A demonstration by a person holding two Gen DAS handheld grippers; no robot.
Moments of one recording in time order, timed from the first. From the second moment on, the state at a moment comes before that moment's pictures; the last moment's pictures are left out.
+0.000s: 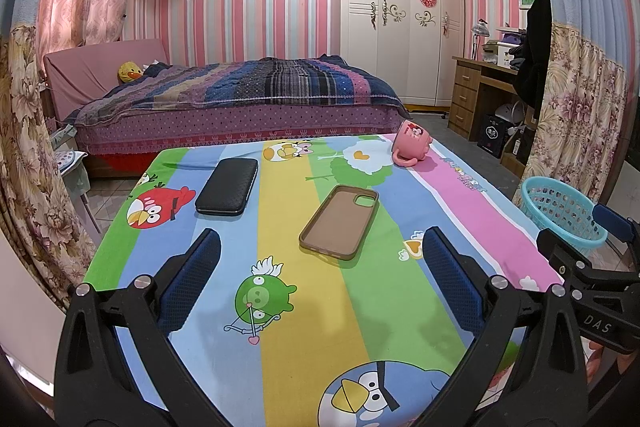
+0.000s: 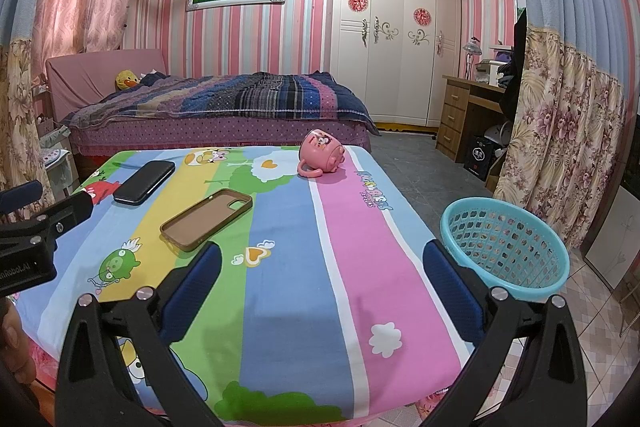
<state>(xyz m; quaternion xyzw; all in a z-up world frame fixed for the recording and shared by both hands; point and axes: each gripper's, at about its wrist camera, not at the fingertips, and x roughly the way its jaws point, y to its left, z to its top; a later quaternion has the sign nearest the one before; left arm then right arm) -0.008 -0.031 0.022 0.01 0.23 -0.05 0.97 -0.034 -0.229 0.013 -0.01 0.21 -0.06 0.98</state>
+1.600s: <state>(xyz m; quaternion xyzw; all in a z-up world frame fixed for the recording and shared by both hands) -0.008 -0.032 0.022 0.01 0.23 -0.05 0.97 -0.034 -0.230 0.014 -0.01 0.21 -0.06 0.98</state>
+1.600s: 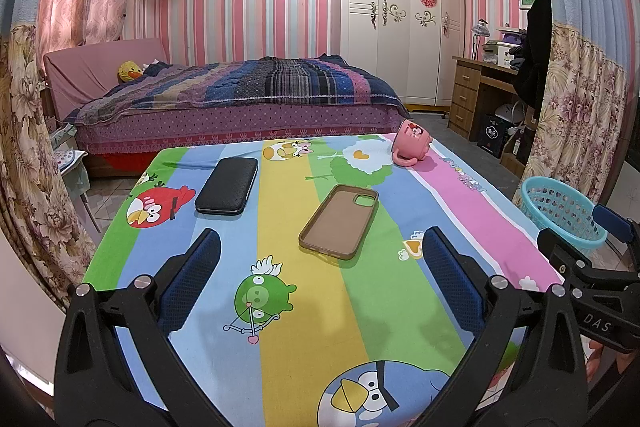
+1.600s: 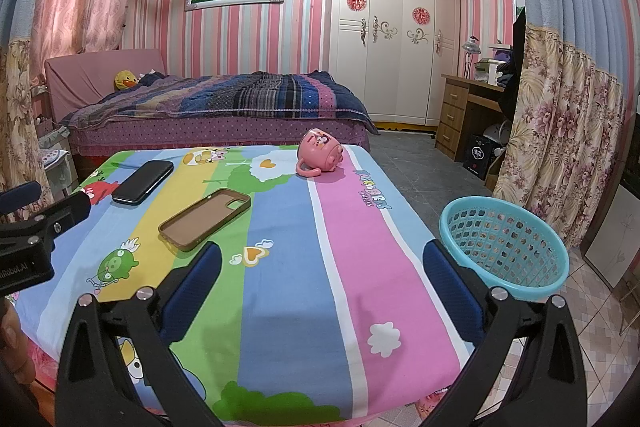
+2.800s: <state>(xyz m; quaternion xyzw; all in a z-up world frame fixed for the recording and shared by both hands) -0.007 -0.030 0.019 0.01 0.24 -0.05 0.97 -0.035 -0.231 0.014 -0.01 0.21 -0.06 0.98</state>
